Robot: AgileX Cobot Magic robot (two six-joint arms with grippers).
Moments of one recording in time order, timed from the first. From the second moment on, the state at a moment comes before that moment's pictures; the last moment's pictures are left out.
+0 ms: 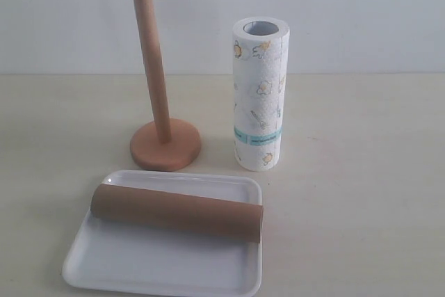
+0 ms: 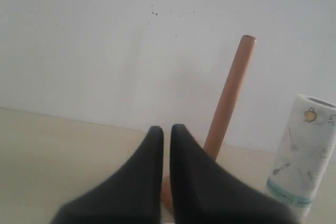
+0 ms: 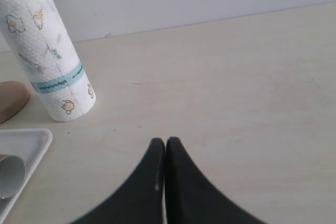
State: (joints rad) left arm -0.14 0.00 0.00 -0.14 -0.01 -0.15; right arm 0.16 0.00 0.00 -0.05 0.34 0.26
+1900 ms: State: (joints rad) left arm -0.08 0.00 0.00 -0.14 0.34 0.13; right arm 0.16 0.00 -0.12 -0.06 -0.94 0.24
